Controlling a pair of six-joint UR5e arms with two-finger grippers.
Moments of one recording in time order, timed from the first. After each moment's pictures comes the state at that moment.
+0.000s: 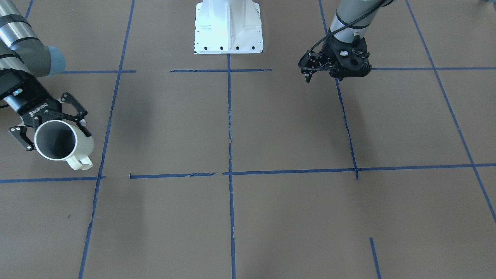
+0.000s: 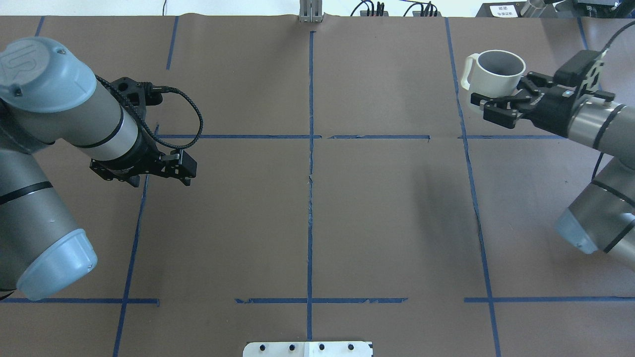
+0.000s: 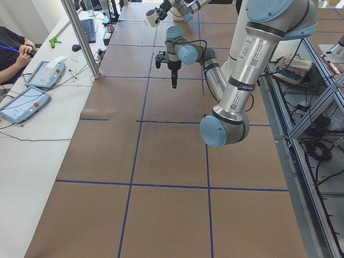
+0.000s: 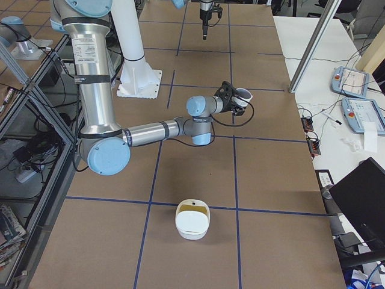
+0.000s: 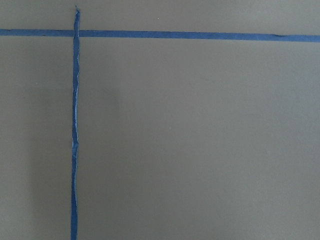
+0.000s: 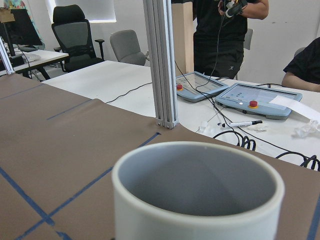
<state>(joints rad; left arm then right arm) -0.72 -2.00 -2.10 -1.28 -2.06 -1.08 0.81 -1.44 1.60 -0.12 1.61 0.65</state>
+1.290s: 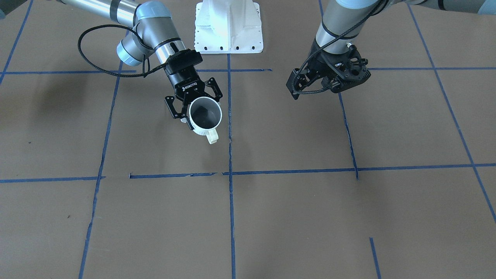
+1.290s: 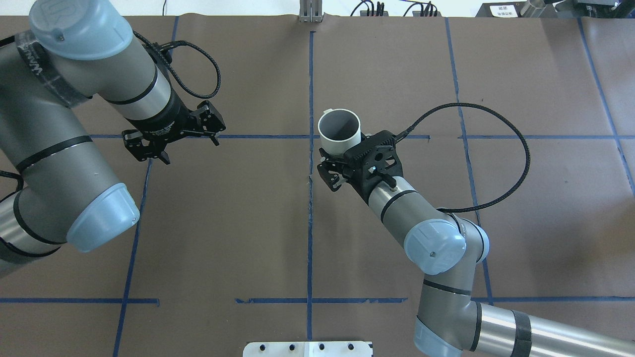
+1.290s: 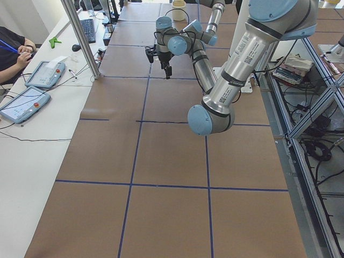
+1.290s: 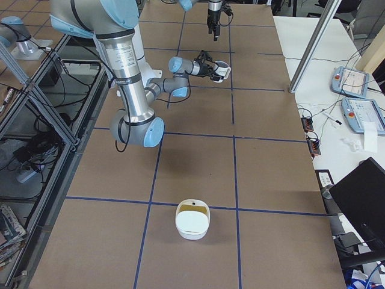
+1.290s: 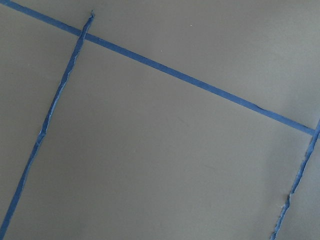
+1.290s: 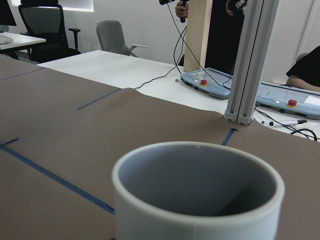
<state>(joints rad) -0.77 -2.15 -1.98 -1.27 -2.09 -1.41 0.33 -1.12 1.64 -0.59 0.98 0.65</state>
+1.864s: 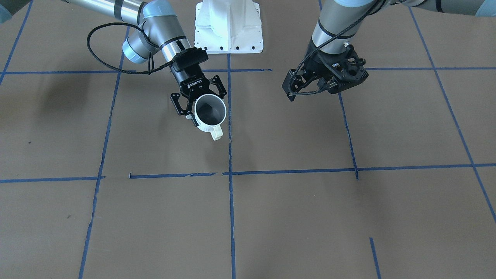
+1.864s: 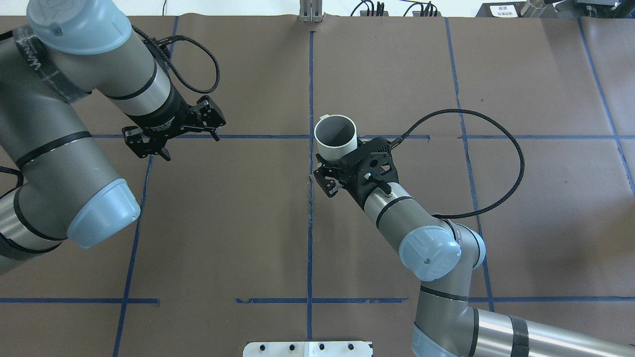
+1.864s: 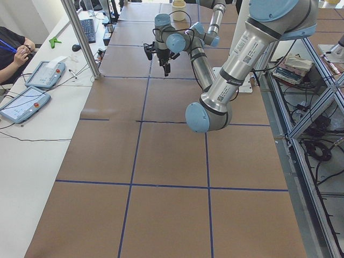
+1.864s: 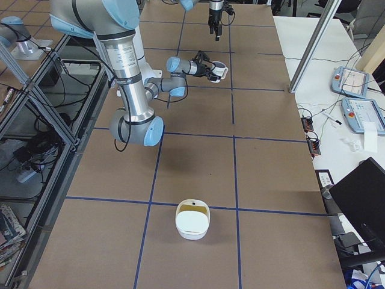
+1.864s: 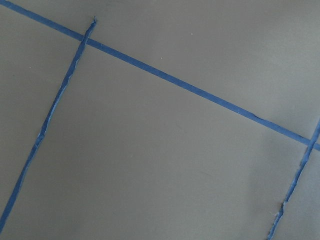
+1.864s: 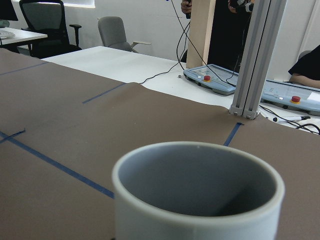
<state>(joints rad) -0.78 -2.21 -1.95 -1.28 -2.09 -1.43 0.30 -1.11 1.63 -0.60 0.95 0.65</state>
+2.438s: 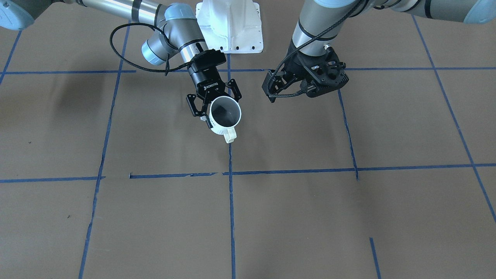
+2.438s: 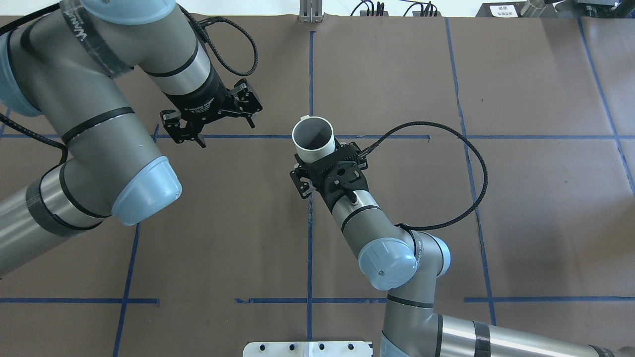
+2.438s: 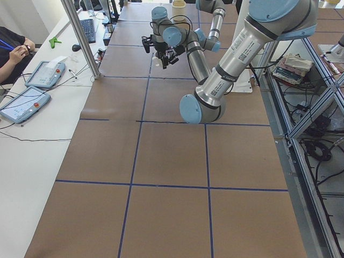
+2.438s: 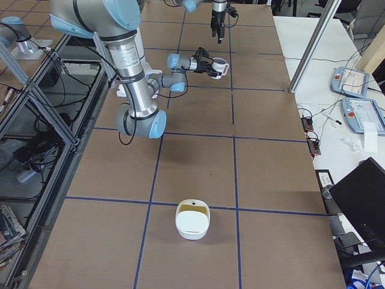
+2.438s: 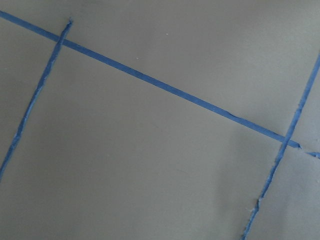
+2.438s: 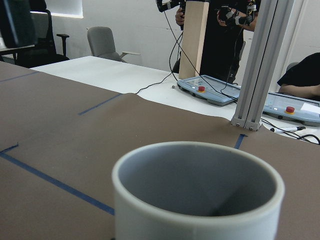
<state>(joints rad) -0.77 -2.32 -1.86 -1.28 -2.13 -1.42 0.26 -0.99 1.52 -0.62 0.84 0.66</state>
